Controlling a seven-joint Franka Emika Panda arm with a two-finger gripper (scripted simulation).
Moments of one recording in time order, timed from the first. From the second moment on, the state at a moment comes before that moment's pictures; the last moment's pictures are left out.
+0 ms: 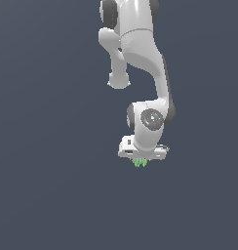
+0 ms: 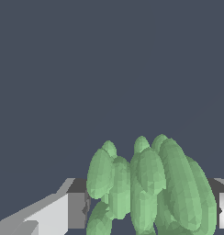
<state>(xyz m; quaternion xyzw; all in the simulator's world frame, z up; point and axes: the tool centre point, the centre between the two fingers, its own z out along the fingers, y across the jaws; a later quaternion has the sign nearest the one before) 0.055 0.098 0.041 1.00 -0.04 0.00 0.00</state>
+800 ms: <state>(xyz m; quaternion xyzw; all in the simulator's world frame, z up) 0.048 0.090 0.042 1.00 -0.04 0.00 0.00</state>
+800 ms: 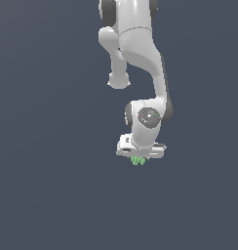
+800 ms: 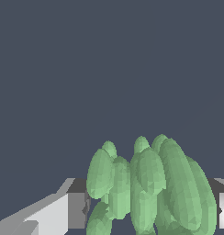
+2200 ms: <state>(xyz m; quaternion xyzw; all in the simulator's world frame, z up) -0.086 -0.080 0.061 1.00 -0.04 0.00 0.00</state>
